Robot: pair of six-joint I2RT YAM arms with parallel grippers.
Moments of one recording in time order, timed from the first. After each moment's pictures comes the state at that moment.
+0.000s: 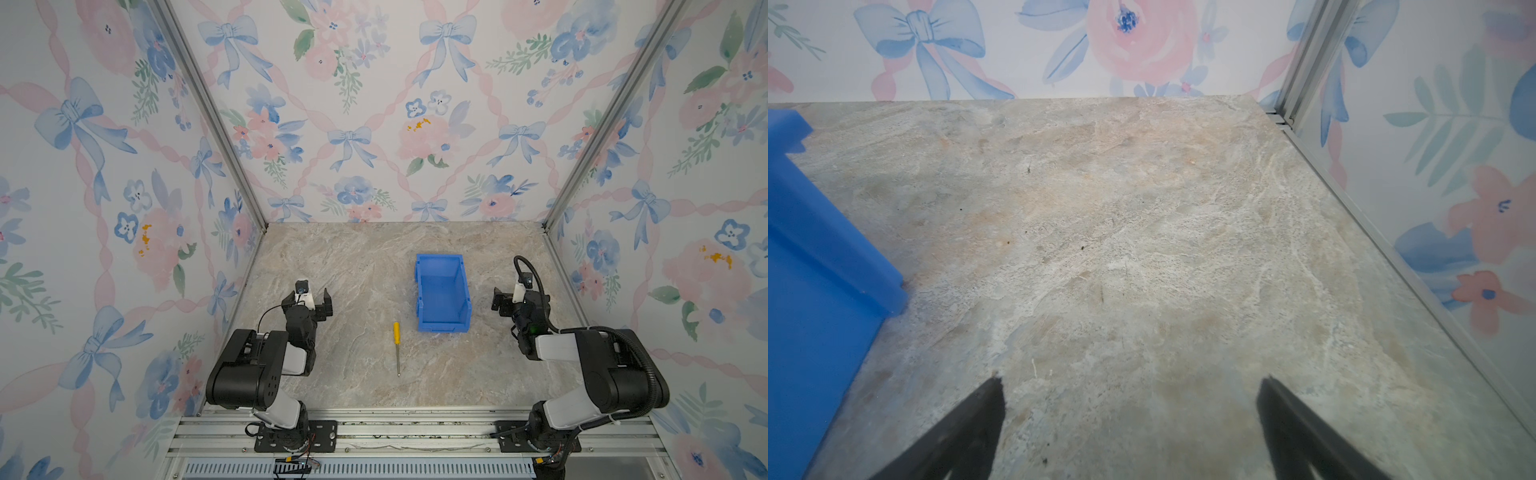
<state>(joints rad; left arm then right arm) -0.06 1.56 0.23 1.12 -0.19 0.02 0.04 1.54 0.38 0.78 0.12 0.01</state>
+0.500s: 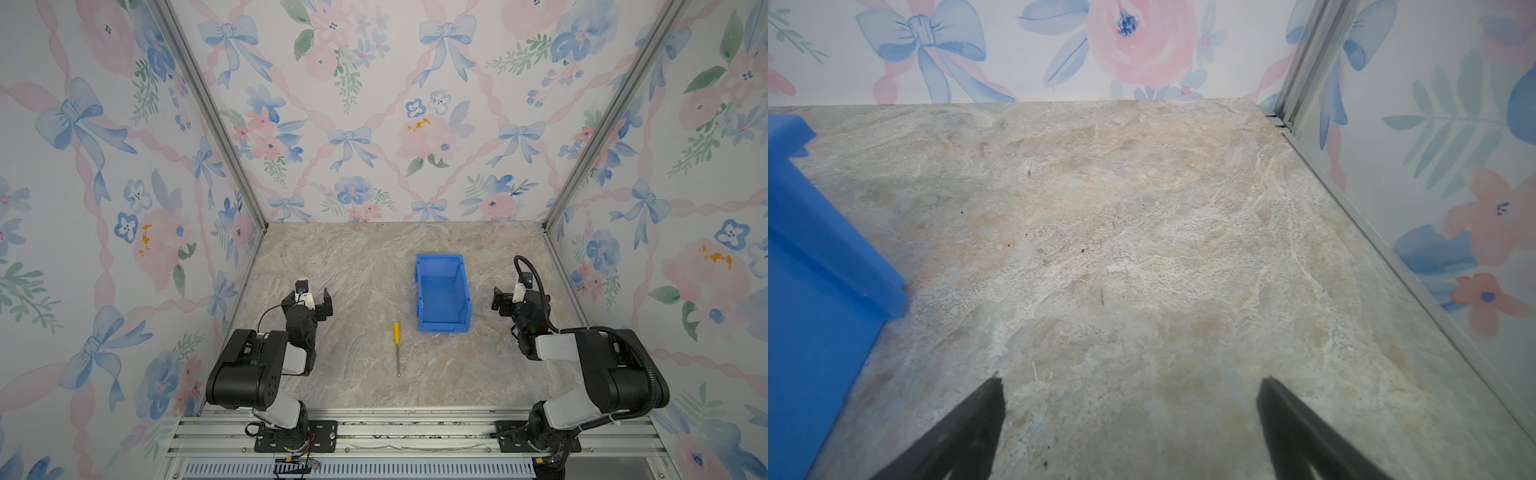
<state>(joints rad) -0.06 1.56 0.23 1.12 -0.19 0.02 0.04 1.54 0.38 0.79 0.12 0.01</state>
